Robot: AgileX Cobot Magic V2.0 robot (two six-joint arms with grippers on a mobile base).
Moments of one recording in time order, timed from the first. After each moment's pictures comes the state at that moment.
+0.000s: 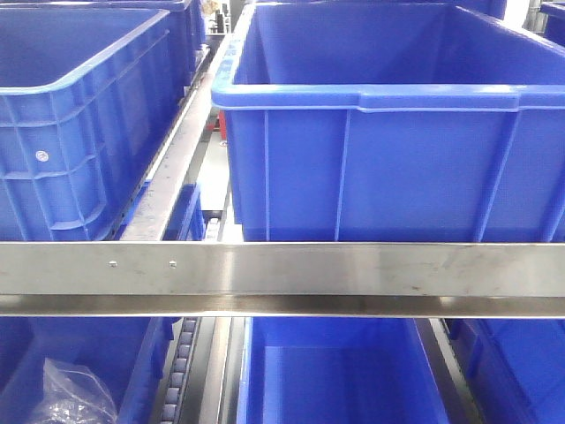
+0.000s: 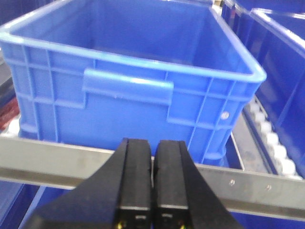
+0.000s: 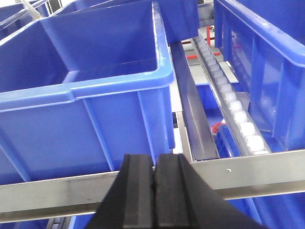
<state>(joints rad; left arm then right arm) -0.04 0.00 0.01 0.08 0.13 -0.20 -0.04 -0.01 0.03 0.02 0.08 0.19</state>
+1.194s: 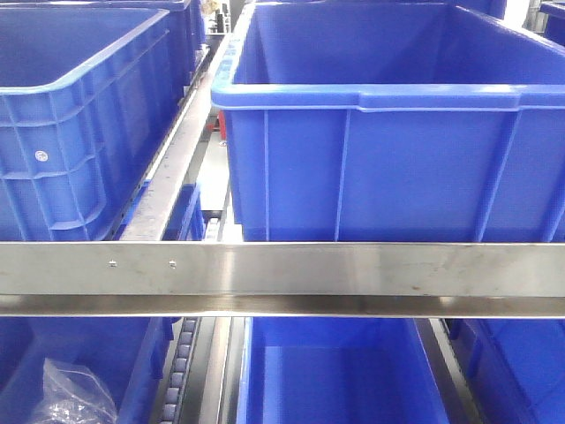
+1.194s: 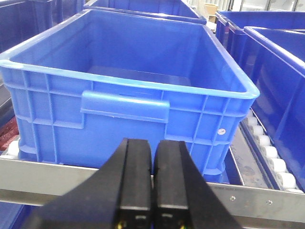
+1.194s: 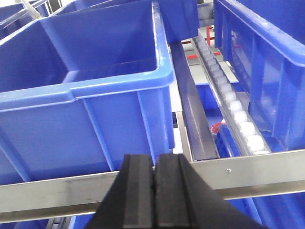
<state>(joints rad) -0.04 0.00 0.01 0.11 0.08 -0.20 -0.04 -0.01 0.03 0.02 0.08 0.19</state>
